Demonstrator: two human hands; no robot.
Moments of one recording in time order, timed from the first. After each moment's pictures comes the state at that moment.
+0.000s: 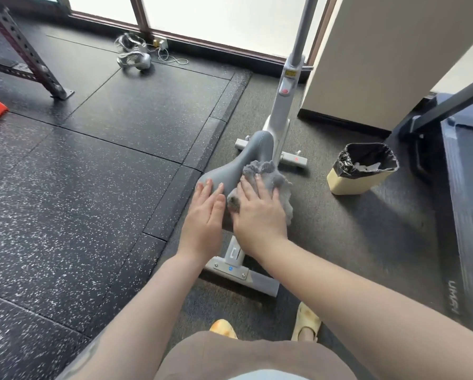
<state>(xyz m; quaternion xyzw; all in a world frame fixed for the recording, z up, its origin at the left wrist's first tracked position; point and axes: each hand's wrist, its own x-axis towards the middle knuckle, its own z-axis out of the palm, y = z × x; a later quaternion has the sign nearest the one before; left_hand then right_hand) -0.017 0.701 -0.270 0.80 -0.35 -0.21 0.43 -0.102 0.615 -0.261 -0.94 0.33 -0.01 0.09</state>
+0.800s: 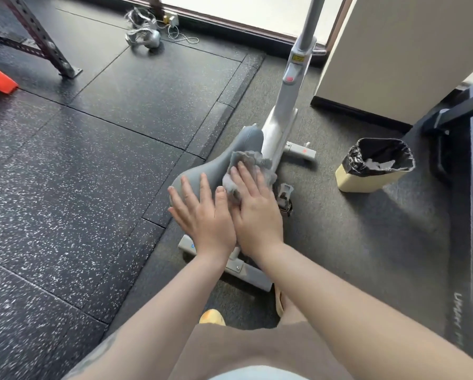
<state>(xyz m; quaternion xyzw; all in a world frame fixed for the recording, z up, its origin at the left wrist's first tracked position) -0.067 0.631 -0.275 0.92 -0.15 -0.10 0.35 -0.120 0.564 -0.278 -0.90 0.30 -0.14 0.27</state>
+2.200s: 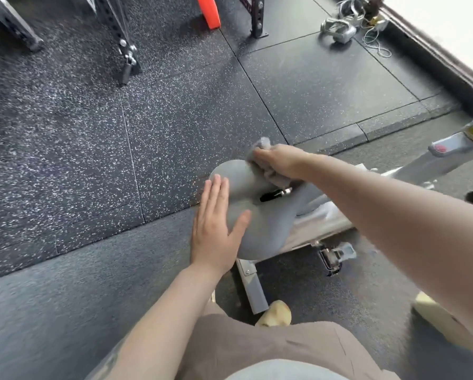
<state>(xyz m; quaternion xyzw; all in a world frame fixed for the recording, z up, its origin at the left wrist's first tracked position) -0.111 0.618 -0.287 0.95 -0.02 0.03 0.31 0.033 0.462 -0.243 -0.94 -0.15 0.27 0.14</state>
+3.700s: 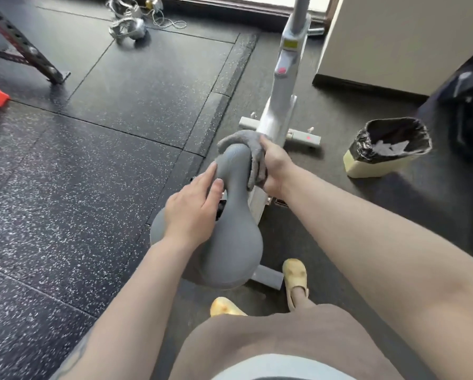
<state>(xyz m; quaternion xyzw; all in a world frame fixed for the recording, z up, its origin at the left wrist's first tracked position) 0.012 0.577 -0.260 0.88 -0.37 -0.17 0.23 -0.038 0.407 -0.274 -0.36 0.48 -0.07 0.80</state>
